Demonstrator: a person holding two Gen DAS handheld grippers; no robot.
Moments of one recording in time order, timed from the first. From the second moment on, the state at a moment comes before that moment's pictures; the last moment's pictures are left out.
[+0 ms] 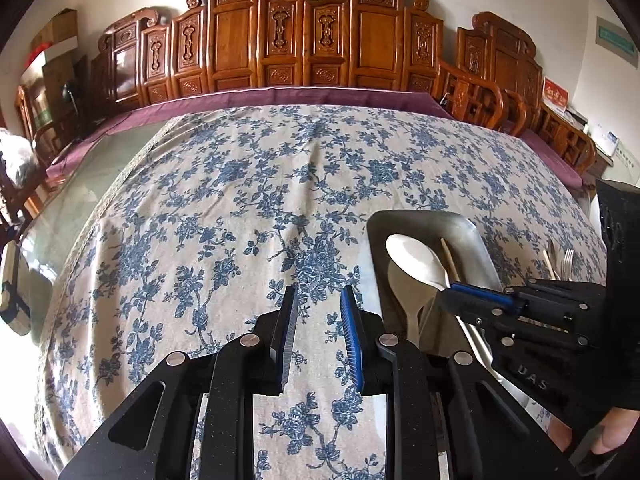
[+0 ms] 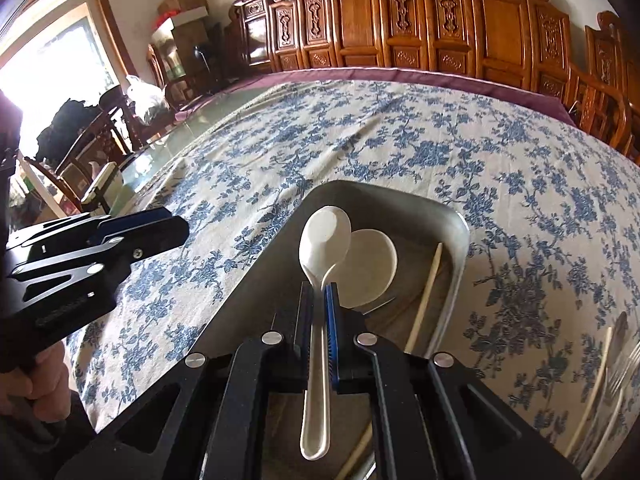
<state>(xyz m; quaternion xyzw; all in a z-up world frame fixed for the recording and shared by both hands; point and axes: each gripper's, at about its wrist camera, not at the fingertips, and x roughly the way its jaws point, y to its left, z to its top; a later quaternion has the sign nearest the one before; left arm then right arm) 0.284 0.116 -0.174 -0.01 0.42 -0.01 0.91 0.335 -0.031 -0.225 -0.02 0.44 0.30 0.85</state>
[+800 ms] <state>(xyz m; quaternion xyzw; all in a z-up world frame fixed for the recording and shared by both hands) 0.279 0.097 -0.182 0.00 0.43 -0.02 0.90 0.301 -0.057 -0.214 -0.03 0.43 0.31 0.85</state>
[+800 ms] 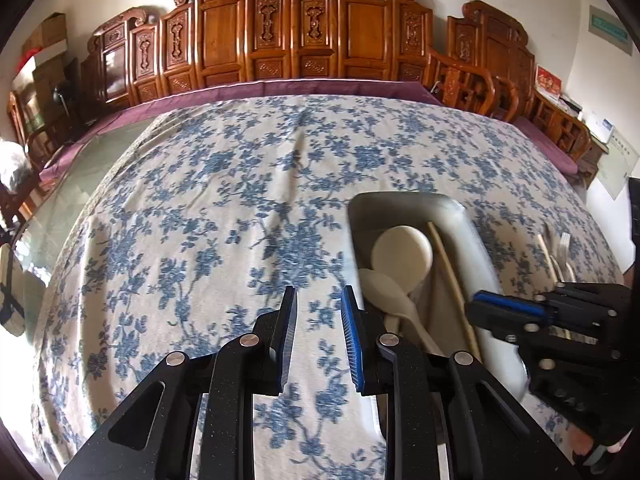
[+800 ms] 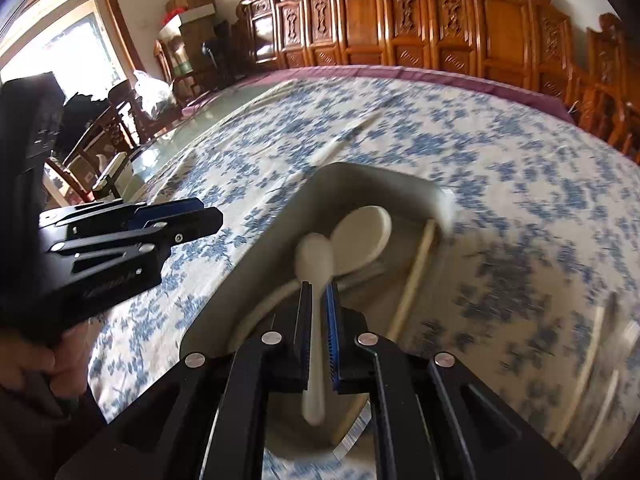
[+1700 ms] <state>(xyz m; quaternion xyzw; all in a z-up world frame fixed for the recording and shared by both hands) 0.238 -0.022 -0.176 0.01 0.41 -0.13 0.90 0.256 -0.269 -0.214 -0.04 0.43 0.12 0.89</state>
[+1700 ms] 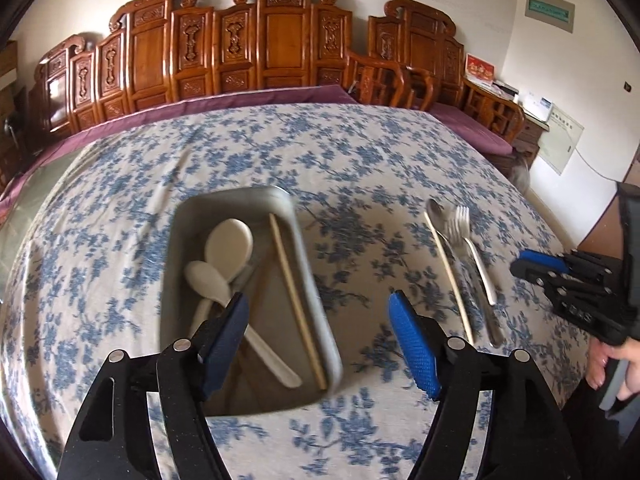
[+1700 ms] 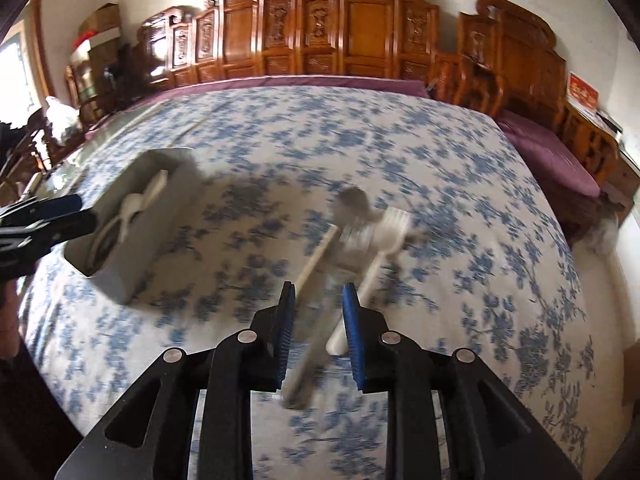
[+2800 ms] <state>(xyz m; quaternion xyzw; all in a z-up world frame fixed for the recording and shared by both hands) 0.230 -0.118 -0.197 0.08 0.43 -0.17 0.89 0.325 -0.307 -0.275 -0.05 0.49 0.07 0.87</state>
